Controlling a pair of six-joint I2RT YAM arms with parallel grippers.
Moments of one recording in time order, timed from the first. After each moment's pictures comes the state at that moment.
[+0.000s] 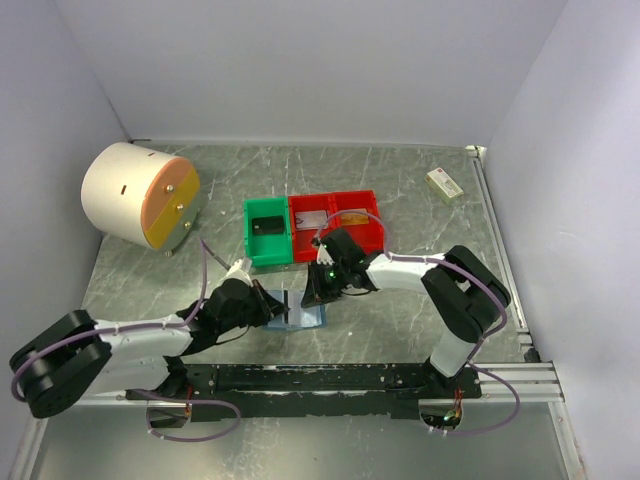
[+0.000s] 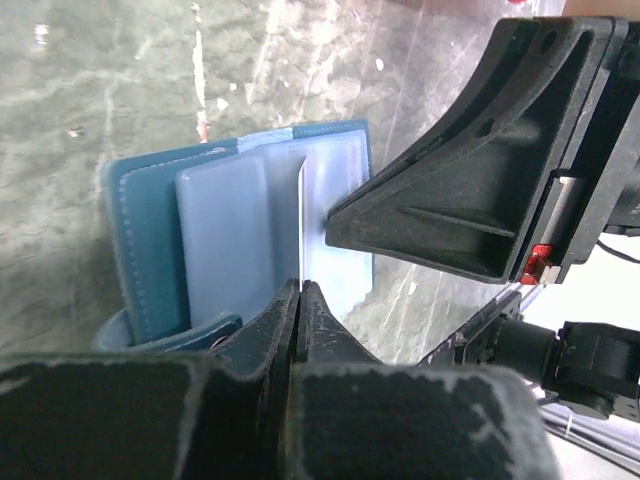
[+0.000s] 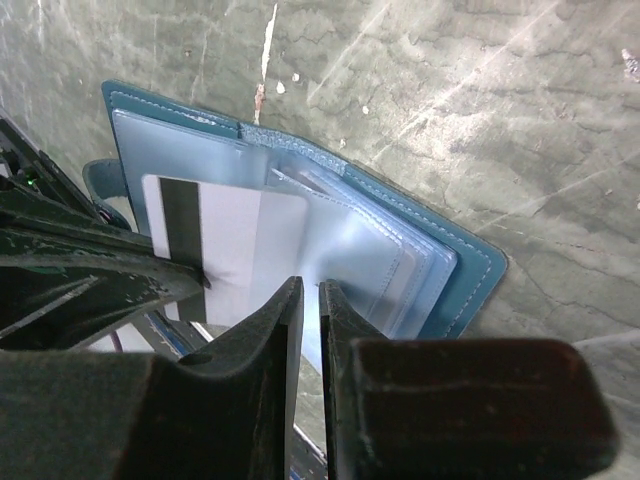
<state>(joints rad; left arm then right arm) -0.88 1.17 0.19 0.46 -0.05 -1.12 0.75 1.70 0.81 -0.07 -0.45 0.63</state>
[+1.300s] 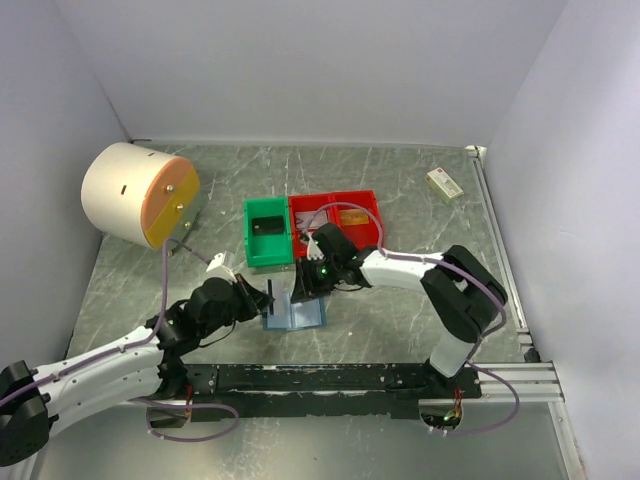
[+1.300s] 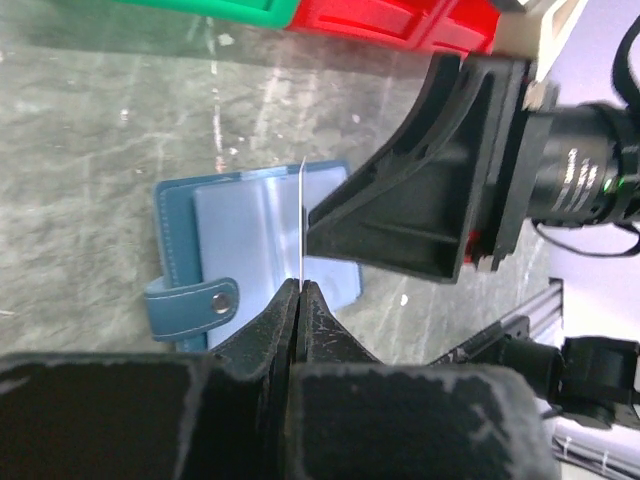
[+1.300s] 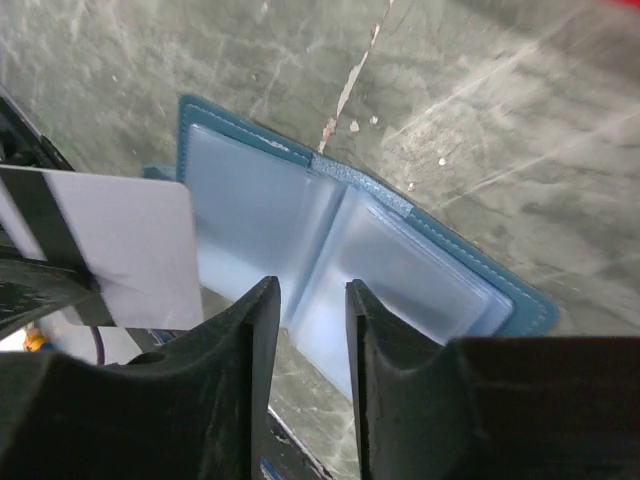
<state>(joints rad) -0.88 0.75 0.27 -0.03 -0.21 -1.04 0.79 1.73 0.89 -0.09 -0.45 0.56</state>
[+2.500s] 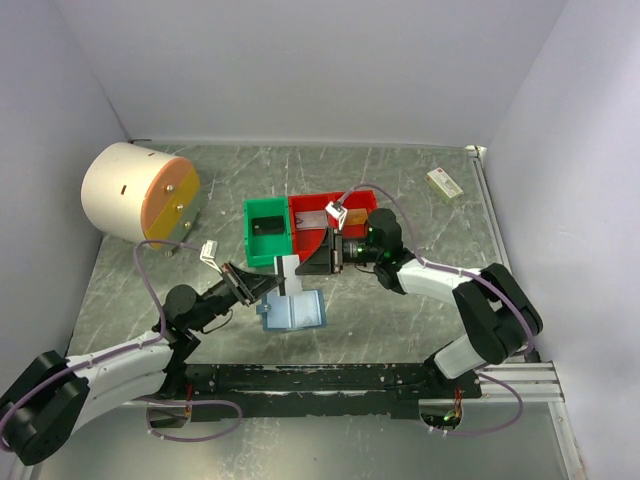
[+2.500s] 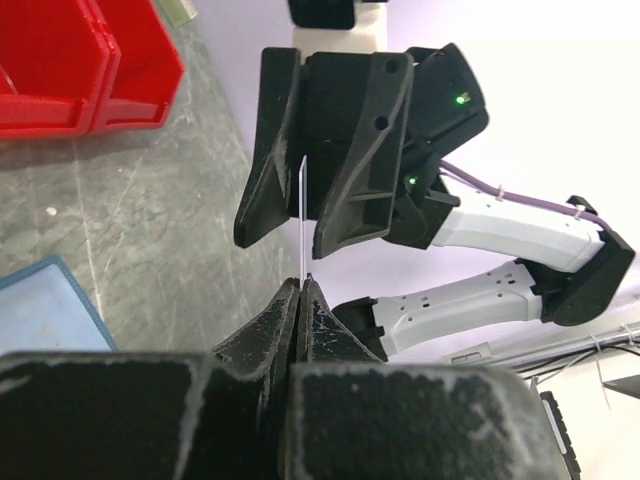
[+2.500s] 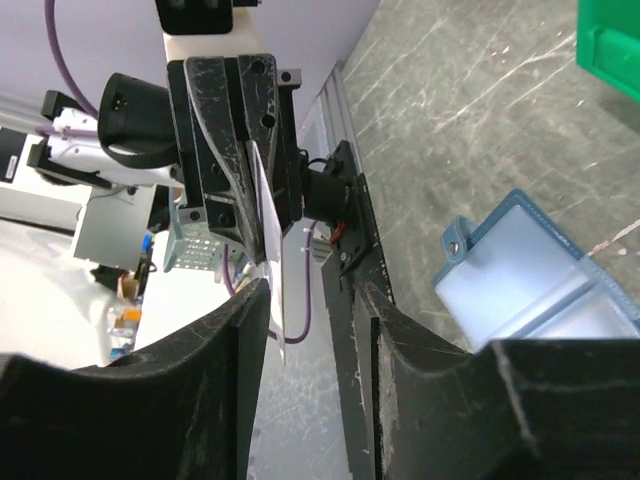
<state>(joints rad) -0.67 0.89 0.05 0.96 0.23 -1.18 0.56 1.51 0.66 0.68 -0.98 0.92</state>
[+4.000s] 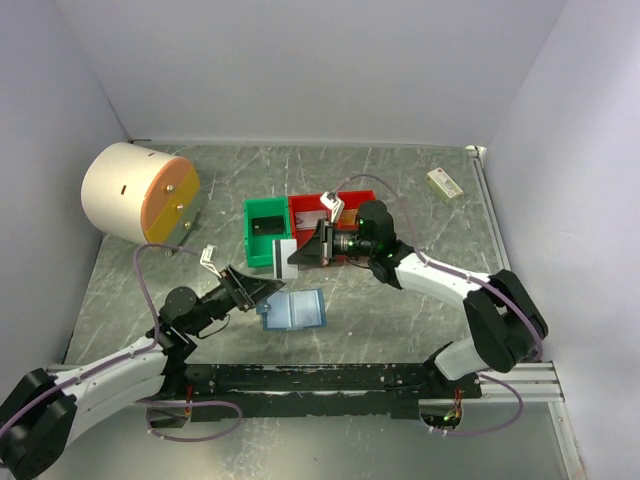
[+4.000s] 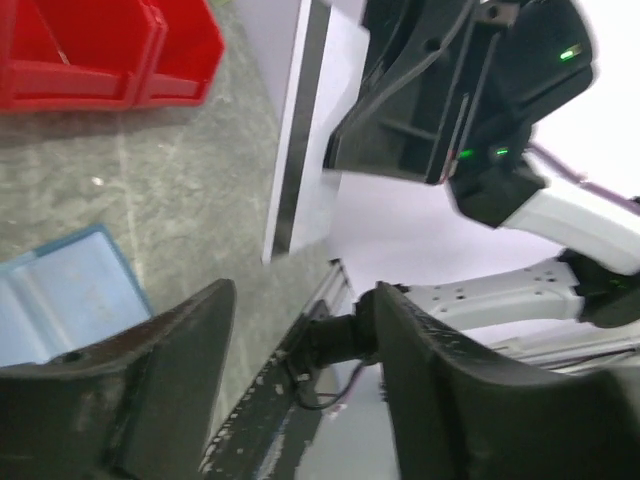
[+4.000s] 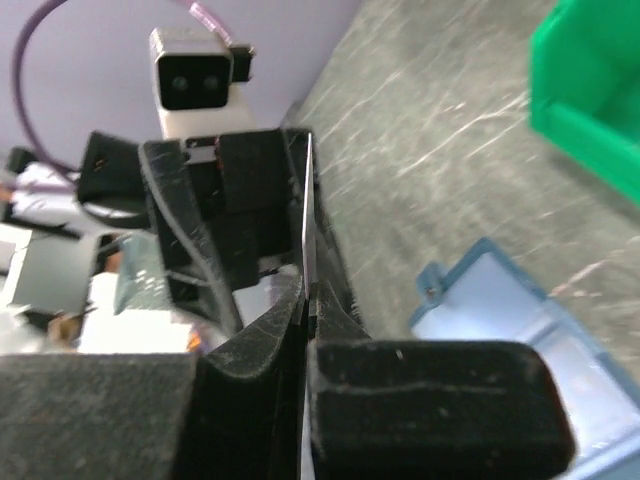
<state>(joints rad) -0.67 0.79 0.02 0.88 0.23 -1.16 0.63 1.48 0.74 0.55 -0.85 0.87</state>
